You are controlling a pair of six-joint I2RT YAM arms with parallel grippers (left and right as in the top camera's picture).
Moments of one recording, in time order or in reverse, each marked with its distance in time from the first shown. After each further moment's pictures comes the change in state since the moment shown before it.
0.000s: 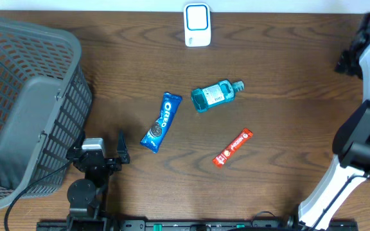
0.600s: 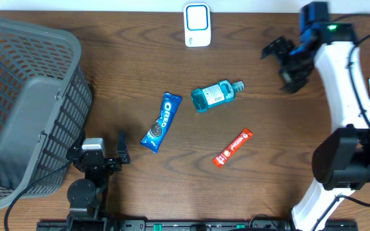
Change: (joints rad) left arm 0.000 0.001 0.000 0.000 0.000 0.000; right arm 0.339 -0.204 -0.114 -0.214 -0.712 0.819
